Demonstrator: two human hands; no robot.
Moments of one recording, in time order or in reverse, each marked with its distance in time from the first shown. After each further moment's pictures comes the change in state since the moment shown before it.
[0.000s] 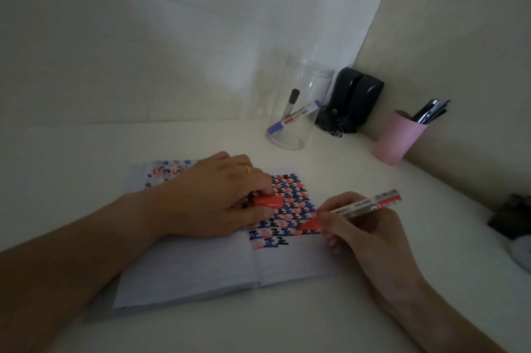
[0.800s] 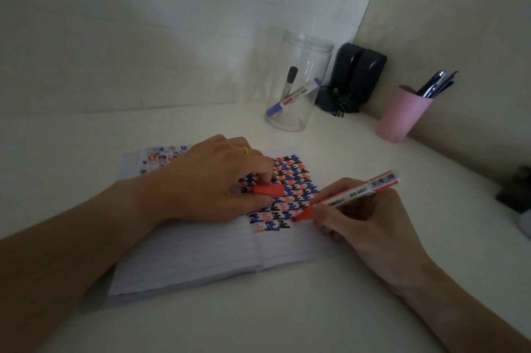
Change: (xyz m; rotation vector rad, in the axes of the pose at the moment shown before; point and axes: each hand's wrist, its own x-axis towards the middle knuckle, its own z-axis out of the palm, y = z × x) left_hand 0.004 -0.002 0.003 -0.042 0.015 -0.010; right_hand -0.004 0.001 -0.002 -0.171 -0.084 -0.079
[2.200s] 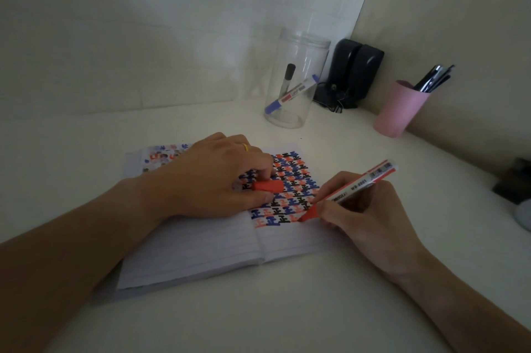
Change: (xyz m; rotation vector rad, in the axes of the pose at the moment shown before) left_hand -0.001 -0.001 0.002 0.007 0.014 -0.003; right_hand 0.003 0.005 0.001 -0.009 0.010 -0.001
